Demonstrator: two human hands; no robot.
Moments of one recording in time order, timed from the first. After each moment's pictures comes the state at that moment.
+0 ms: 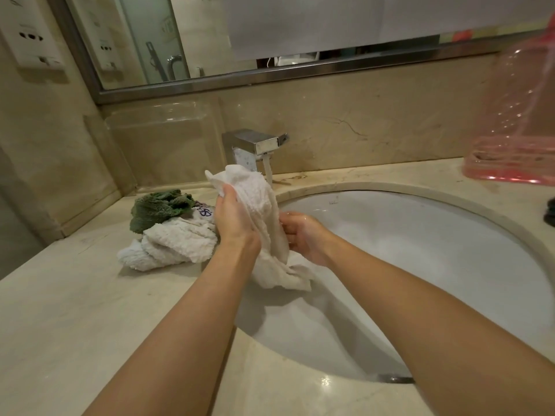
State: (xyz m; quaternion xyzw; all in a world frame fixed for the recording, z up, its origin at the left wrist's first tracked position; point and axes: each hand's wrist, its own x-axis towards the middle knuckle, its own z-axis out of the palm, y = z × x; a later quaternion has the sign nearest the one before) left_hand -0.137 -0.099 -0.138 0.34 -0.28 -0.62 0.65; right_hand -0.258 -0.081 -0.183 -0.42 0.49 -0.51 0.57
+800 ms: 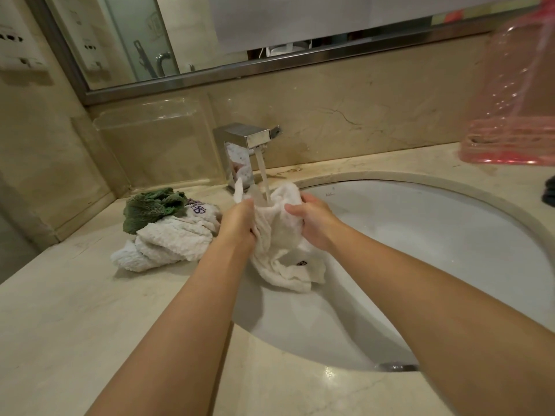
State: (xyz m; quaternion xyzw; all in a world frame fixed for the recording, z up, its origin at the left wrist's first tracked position) left_hand -0.134 -0.101 -0.145 0.49 -0.37 -0.66 0.43; right_hand -0.267 -0.085 -0.179 -0.33 0.50 -0.61 0.53
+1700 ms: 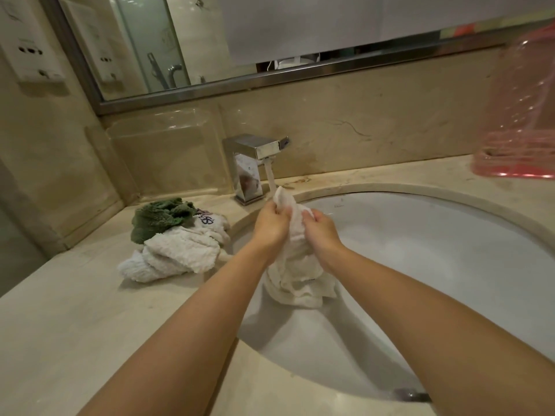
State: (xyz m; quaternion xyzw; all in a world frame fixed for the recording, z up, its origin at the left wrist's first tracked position) left_hand -0.165 -0.095 -0.148 0.49 -0.62 -0.46 0.40; right_hand -0.253 -0.082 -0.182 -0.37 0.61 -0.59 0.38
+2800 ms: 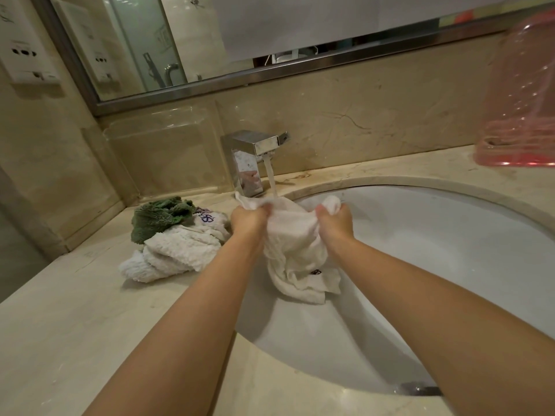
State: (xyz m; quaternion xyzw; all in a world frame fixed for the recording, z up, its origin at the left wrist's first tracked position) left_hand -0.143 -0.107 -0.137 0.59 -0.47 -0.48 0.45; right_hand -0.269 -0.083 -0.184 -0.26 0.62 -0.65 0.36
